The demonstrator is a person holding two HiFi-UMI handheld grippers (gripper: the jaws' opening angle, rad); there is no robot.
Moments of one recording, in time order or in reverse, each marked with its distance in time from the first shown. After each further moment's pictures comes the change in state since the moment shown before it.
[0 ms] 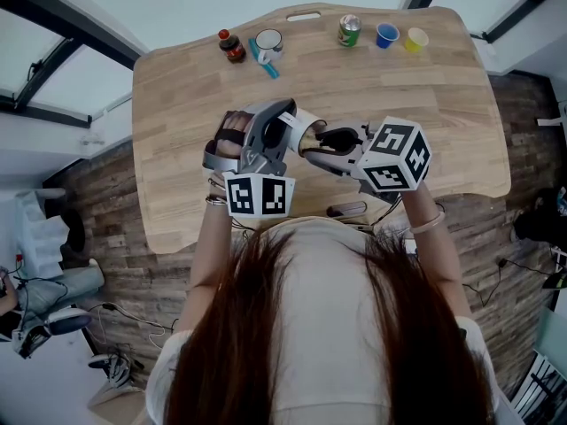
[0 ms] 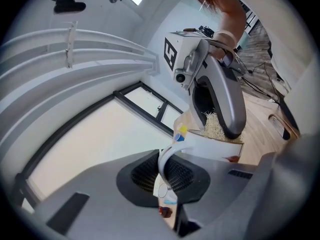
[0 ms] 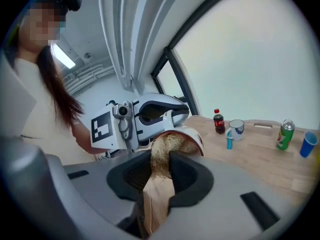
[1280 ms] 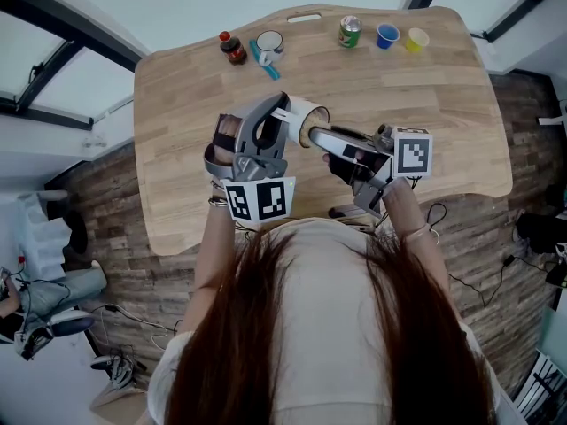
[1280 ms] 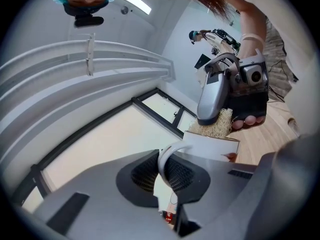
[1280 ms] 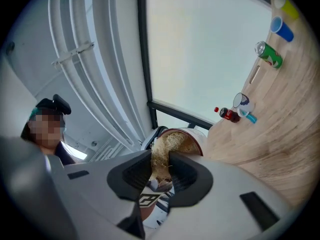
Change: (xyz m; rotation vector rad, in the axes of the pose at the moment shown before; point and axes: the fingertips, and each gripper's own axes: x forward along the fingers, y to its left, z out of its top) left arm -0.011 0.032 0.006 -0.069 -0.076 0.197; right arm -0.029 -0.014 0.040 0.684 -0.578 0.311
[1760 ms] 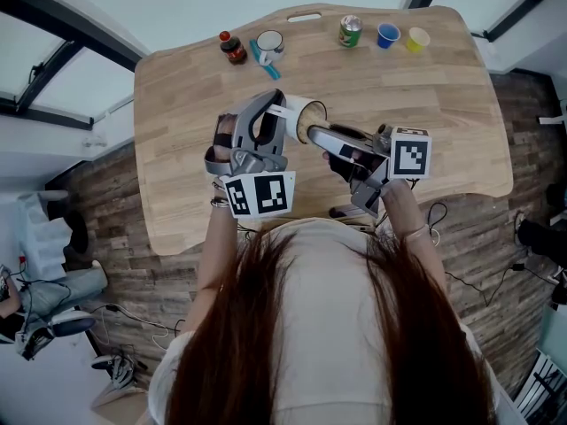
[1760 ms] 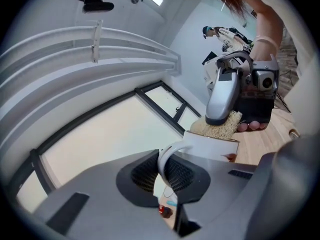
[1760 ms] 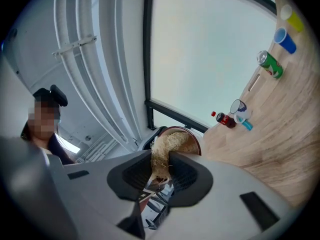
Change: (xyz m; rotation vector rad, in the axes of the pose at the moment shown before) left arm 0.005 0.002 -0.015 -0.101 0.086 -0.006; right arm 0.001 -0.005 0.003 -0.071 -0.004 -0.056
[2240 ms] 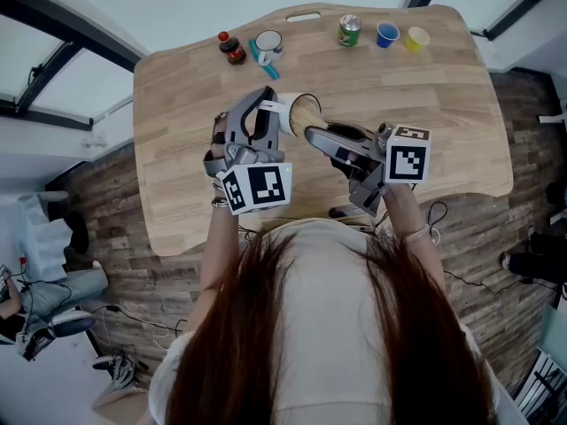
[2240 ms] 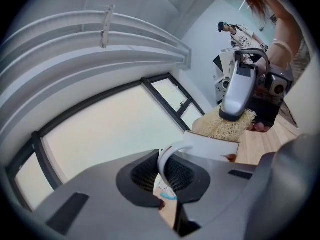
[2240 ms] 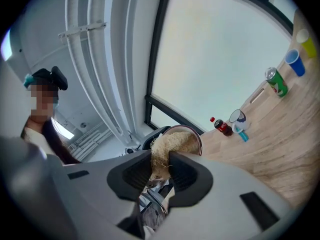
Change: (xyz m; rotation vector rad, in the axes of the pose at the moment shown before) left arm 0.005 0.008 -0.021 -0.125 0.095 0.011; right arm 0.003 0.000 -0.002 -0.127 0.038 -0.063
